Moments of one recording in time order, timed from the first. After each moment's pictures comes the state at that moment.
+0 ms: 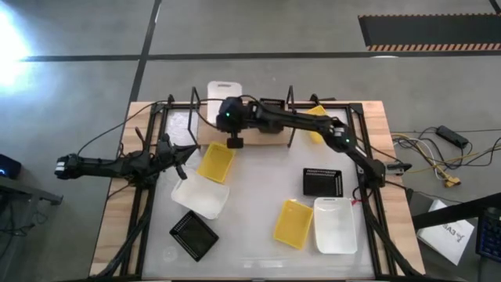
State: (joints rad) left arm -0.05 0.16 0.00 0.12 -0.55 -0.12; right arm -0.26 2.34 2.29 -0.76 0.13 -0.48
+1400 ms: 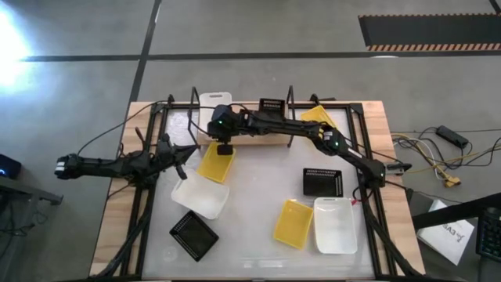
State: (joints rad) left arm -0.05 0.16 0.00 0.12 -0.55 -0.12; right arm -0.23 2.47 2.36 -0.62 0.07 -0.45
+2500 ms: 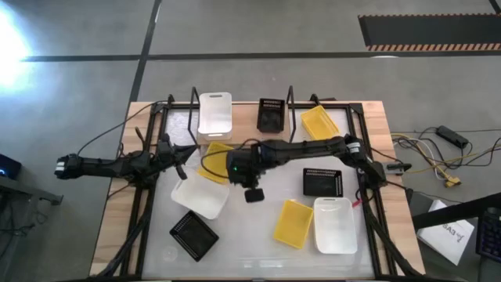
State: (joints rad) left arm -0.05 0.16 0.00 0.12 -0.55 -0.12; right arm 0.06 2.16 2.06 -1.03 -0.10 -0.16
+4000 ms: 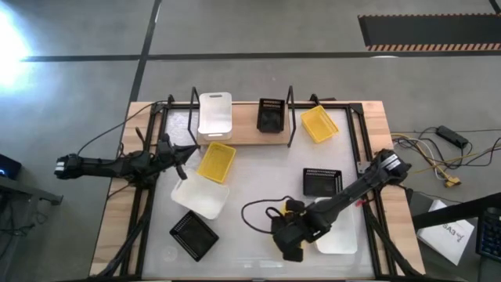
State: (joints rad) left arm -0.05 0.17 0.00 0.12 -0.55 -0.12; right arm 0.56 1.91 1.59 -0.97 0.05 0.68
